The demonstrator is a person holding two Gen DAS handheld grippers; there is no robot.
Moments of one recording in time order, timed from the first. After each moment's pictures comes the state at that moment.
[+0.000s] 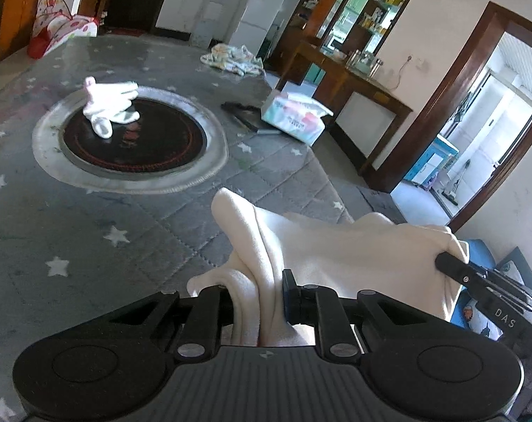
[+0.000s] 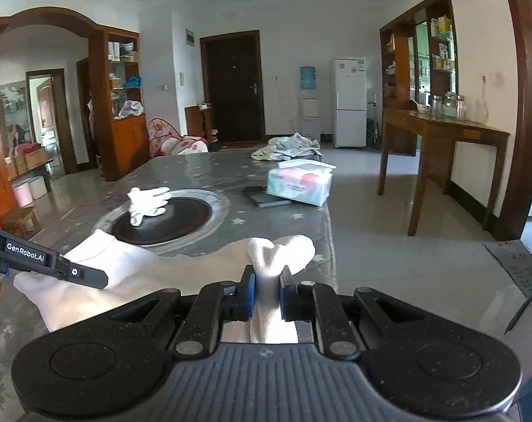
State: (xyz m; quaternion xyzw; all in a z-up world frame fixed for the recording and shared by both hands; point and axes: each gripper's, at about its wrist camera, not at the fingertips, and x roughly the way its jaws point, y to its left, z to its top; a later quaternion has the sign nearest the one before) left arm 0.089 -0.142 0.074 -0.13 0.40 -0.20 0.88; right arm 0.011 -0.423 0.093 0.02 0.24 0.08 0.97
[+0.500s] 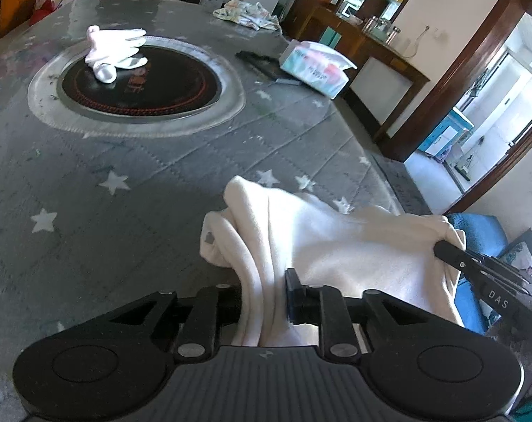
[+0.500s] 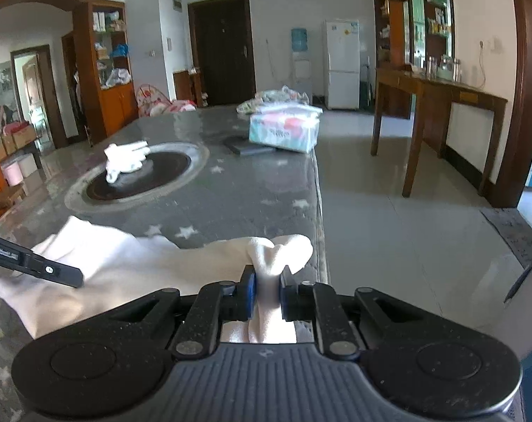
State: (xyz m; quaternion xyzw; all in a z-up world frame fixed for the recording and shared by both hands) left arm 0.097 -0.143 0.033 -0.12 0.46 -0.18 0.86; right arm 0.038 -0.432 0.043 0.01 0.31 0.06 0.95
